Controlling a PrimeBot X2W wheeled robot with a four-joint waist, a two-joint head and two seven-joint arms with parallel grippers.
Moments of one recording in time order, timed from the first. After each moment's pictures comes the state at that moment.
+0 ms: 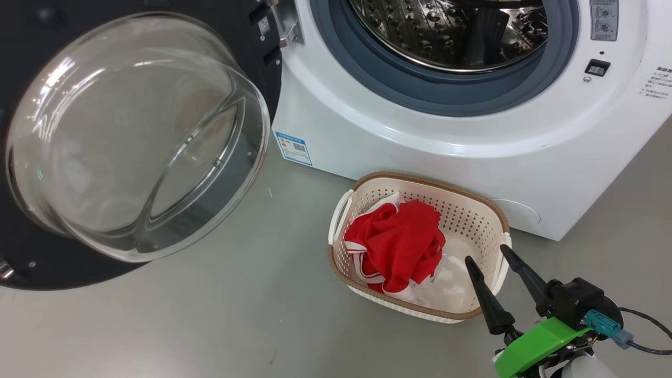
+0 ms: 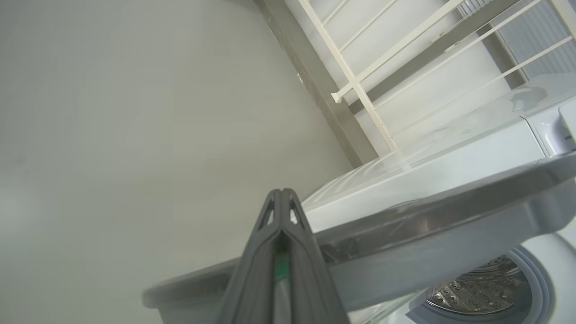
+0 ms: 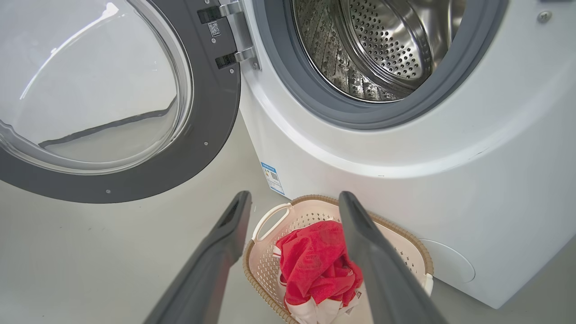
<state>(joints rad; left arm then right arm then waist) -0.79 0.72 0.08 0.95 -1.39 -0.12 0.50 -0.11 -0.16 0.22 0.33 0.38 0.12 -0.26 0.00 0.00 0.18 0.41</state>
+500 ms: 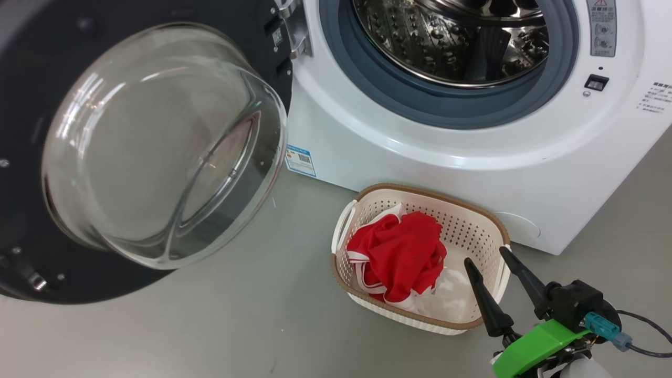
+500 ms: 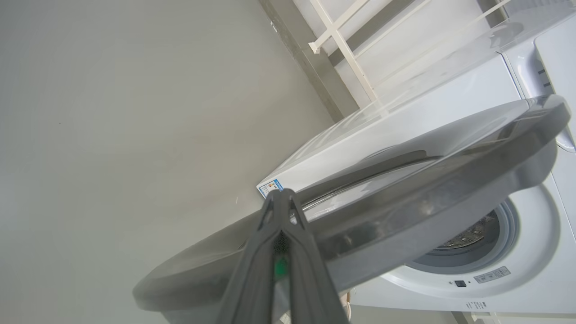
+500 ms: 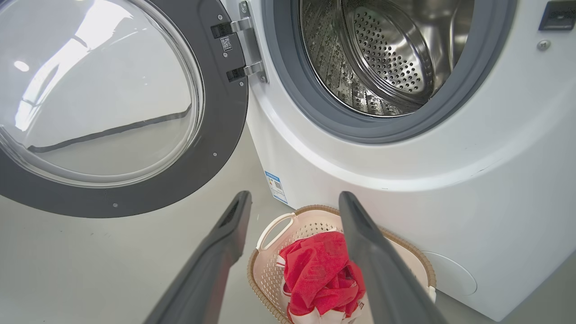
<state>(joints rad) -0.73 0.72 0.04 0.83 -1.46 -0.12 0.69 -0.11 -0.15 0.21 0.33 0.37 0.12 -0.26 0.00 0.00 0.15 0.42</state>
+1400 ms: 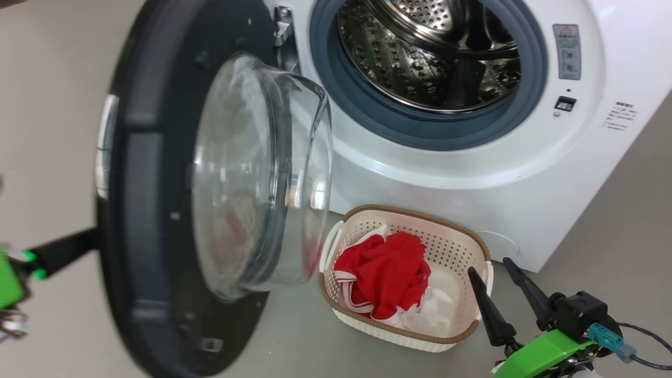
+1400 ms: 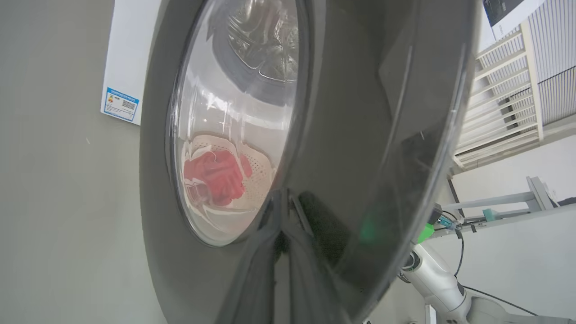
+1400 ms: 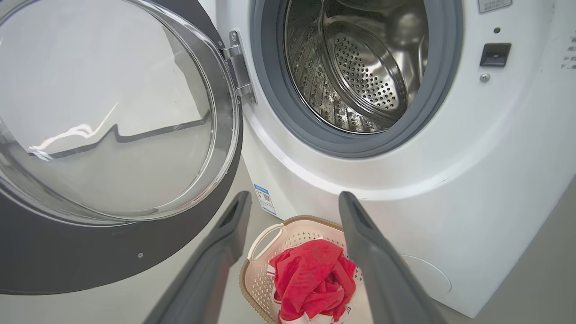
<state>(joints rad) -0.45 0.70 -0.06 0.12 -1.57 -0.12 0.92 -0.06 -0.12 0.18 0.32 0.38 0.12 -0.26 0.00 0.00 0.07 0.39</state>
